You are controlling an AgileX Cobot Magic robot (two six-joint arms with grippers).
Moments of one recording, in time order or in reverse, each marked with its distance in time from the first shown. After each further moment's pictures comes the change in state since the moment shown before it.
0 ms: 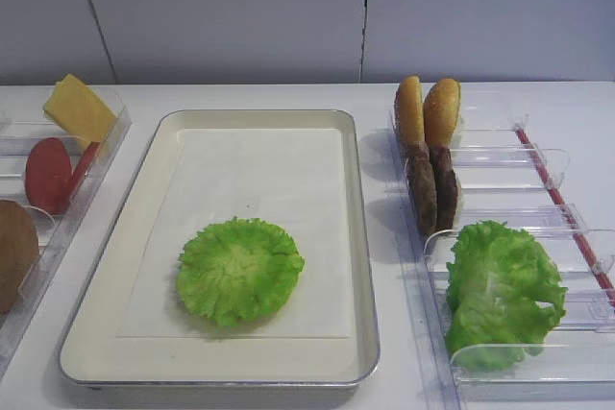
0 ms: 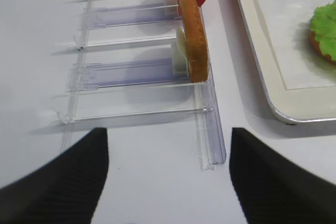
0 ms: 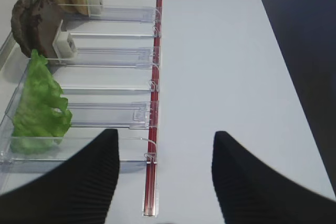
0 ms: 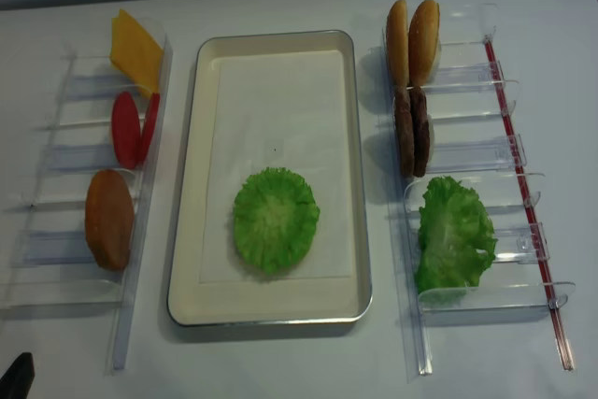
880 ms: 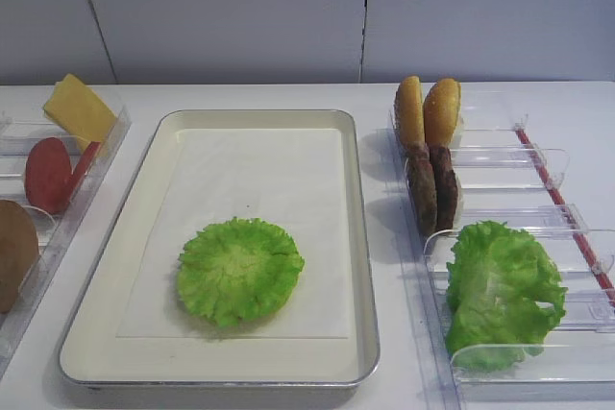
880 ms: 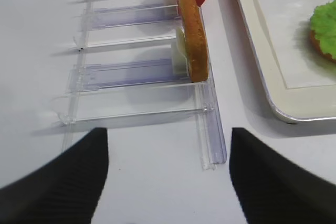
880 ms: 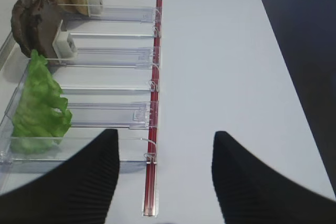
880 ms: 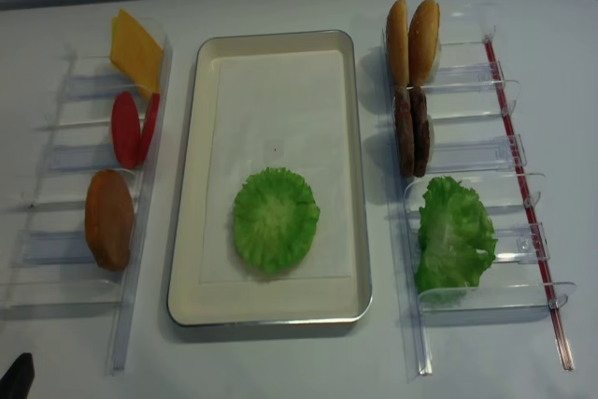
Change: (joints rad) left arm 0.000 0.000 0.000 0.000 0.000 0.008; right arm 0.000 0.000 0.000 0.000 0.000 0.000
